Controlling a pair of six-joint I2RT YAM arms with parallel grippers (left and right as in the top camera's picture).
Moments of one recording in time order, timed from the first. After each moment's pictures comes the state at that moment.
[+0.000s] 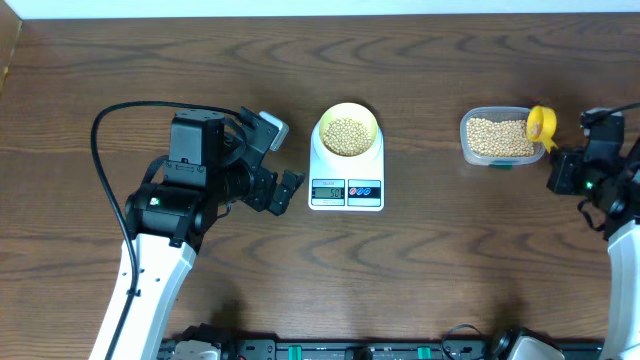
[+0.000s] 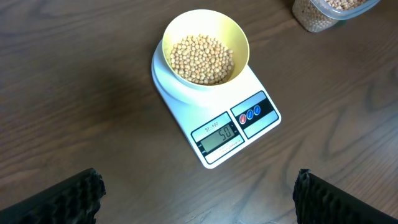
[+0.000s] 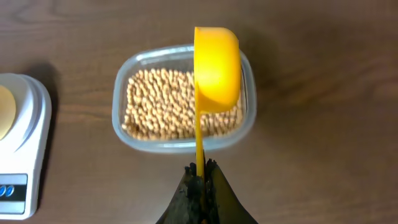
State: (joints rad) left arm -0.19 1.17 1.08 -0.79 0.39 0.25; right arm -0.43 1.25 0.95 -0.57 -0.41 -0.22
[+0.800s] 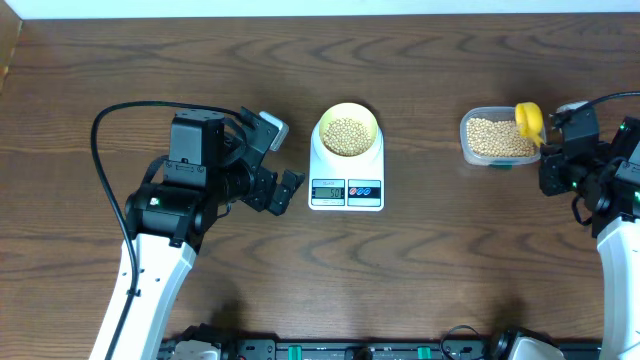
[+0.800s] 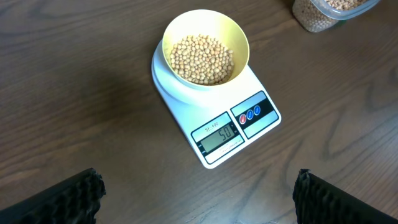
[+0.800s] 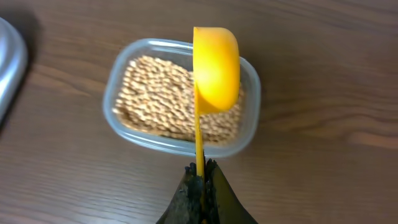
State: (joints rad) left arm -0.19 1.17 1.08 -0.79 0.39 0.25; right arm -0.35 1.25 0.95 -0.56 -0.31 -0.46
